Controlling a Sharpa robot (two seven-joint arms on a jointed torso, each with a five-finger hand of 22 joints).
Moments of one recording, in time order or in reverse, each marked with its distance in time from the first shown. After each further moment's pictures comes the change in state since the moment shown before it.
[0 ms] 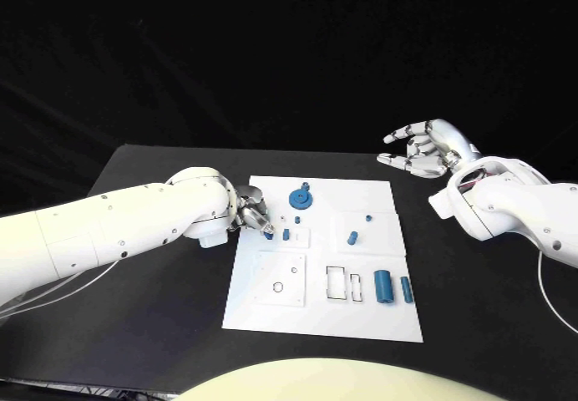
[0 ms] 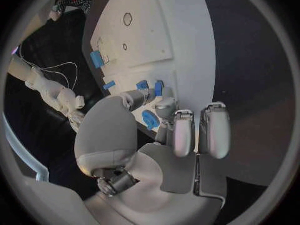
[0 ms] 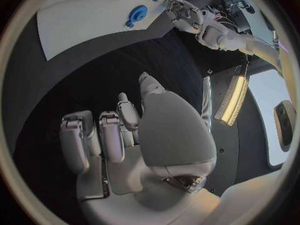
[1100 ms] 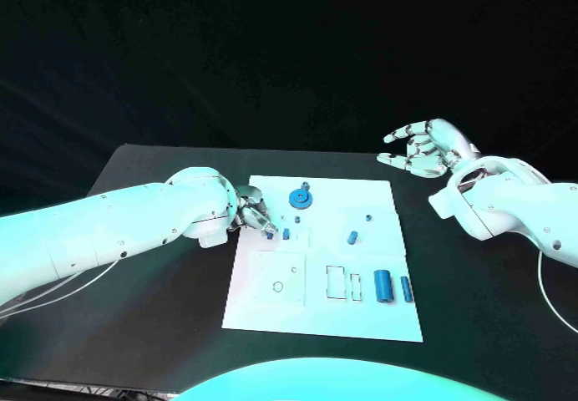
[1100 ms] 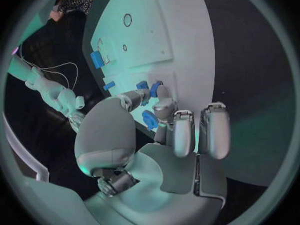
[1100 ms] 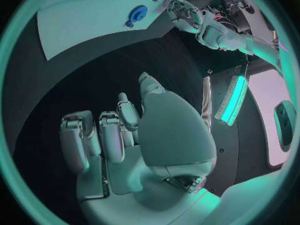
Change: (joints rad) left arm -0.001 -0.001 -0.001 0.000 0.001 0.002 0.001; left_hand -0.046 -0.014 -0.118 0.049 -0.008 0.065 -0.044 -0.017 0.007 0.003 -0.003 0.004 0.014 -0.003 -0.003 0.004 0.000 0.000 0.004 -0.004 0.000 0.000; right arm 0.000 0.000 0.000 0.000 0.000 0.000 0.000; right_hand 0.000 0.000 0.000 0.000 0.000 0.000 0.000 0.000 0.000 0.000 0.000 0.000 0.000 0.000 0.000 -0.001 0.001 0.000 0.000 0.000 0.000 0.000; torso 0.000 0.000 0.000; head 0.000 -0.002
